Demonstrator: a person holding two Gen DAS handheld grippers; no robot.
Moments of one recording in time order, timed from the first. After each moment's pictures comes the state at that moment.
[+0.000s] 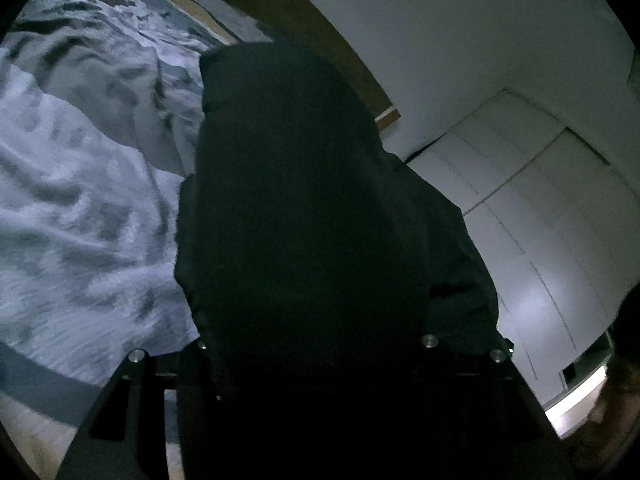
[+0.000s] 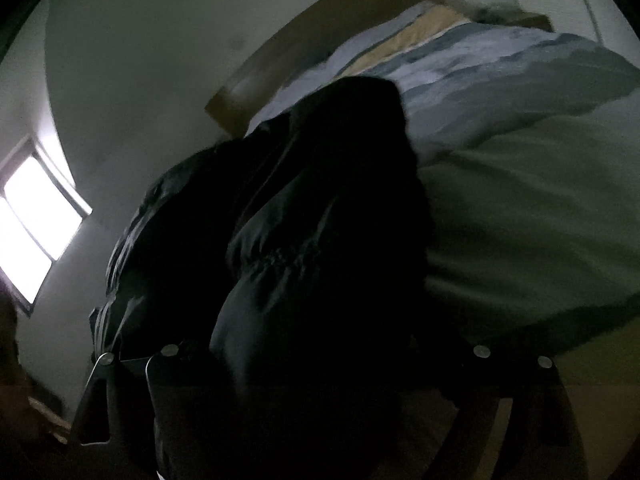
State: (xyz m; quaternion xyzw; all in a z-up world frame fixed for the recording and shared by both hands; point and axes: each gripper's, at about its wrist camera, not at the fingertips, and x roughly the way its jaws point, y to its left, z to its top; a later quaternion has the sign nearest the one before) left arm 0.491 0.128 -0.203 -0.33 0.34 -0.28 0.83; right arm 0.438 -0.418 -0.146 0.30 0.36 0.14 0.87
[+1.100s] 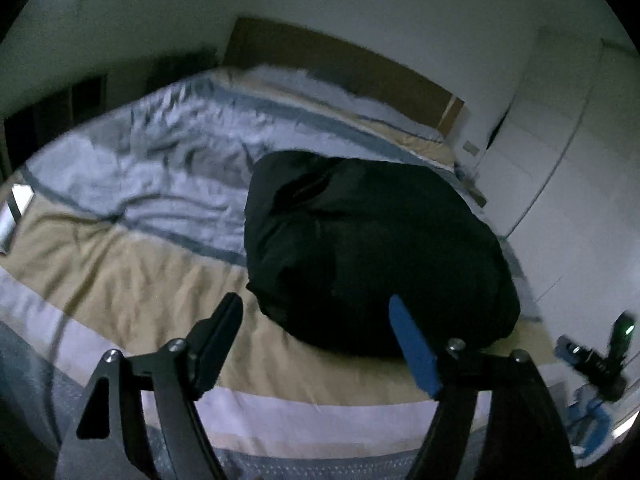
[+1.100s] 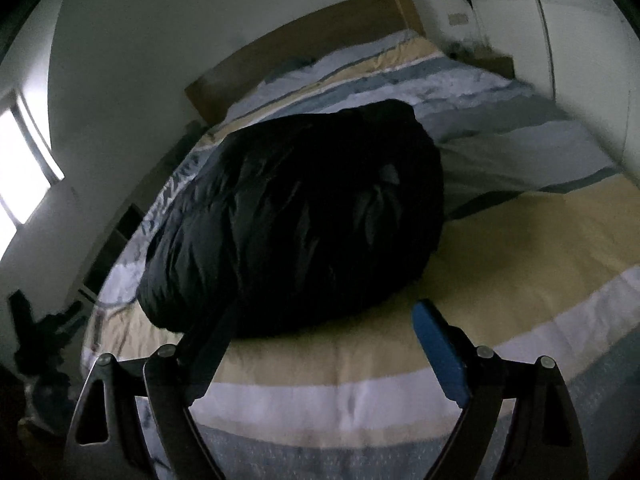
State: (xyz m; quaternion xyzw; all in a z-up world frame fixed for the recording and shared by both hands) left arm 0.175 0.124 0.032 -0.13 0.34 -0.07 0.93; right arm 0.204 -0.321 -0.031 0.19 0.38 0.04 0.91
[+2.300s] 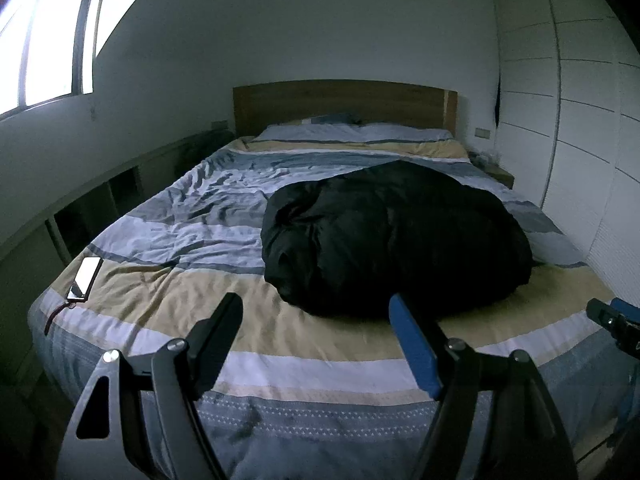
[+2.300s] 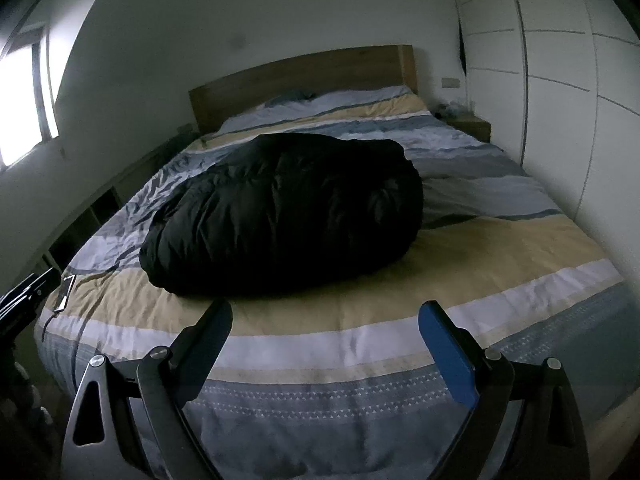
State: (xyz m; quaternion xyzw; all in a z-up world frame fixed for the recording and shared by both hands) left arm 0.027 0.027 0.057 0.01 0.26 0.00 0.97; right arm 0.093 -0.263 -0.011 0.10 0.32 -0.02 0.94
